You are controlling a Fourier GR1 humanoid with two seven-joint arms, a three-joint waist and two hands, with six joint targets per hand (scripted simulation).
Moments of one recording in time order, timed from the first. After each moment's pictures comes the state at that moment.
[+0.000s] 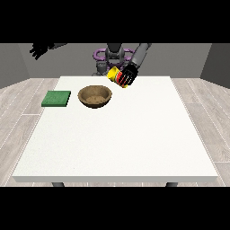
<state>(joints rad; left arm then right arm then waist) -0.68 0.05 -0.25 -0.60 -0.74 0.63 -0.05 -0.17 -0.37 -0.40 -1.32 -0.39 0.32 0.04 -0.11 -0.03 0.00</state>
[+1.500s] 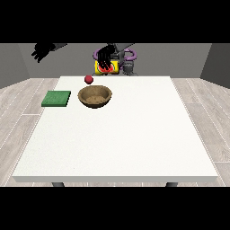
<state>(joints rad) -0.97 0.01 -0.74 -0.68 -1.30 0.06 0.60 -0.28 -0.35 -0.36 -1.11 -0.34 0.33 -0.01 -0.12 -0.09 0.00</state>
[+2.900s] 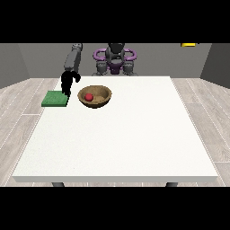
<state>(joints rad) -0.89 0.34 0.32 -1.14 0.04 -0.21 0.17 -0.28 -0.19 -0.40 -1.01 -0.29 0.09 -0.19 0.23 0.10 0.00</state>
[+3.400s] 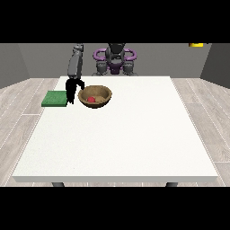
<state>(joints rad) -0.82 0.45 0.39 -1.21 0.17 -0.31 0.20 -0.39 -0.18 -0.39 -0.77 -0.27 0.10 -0.34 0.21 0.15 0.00</state>
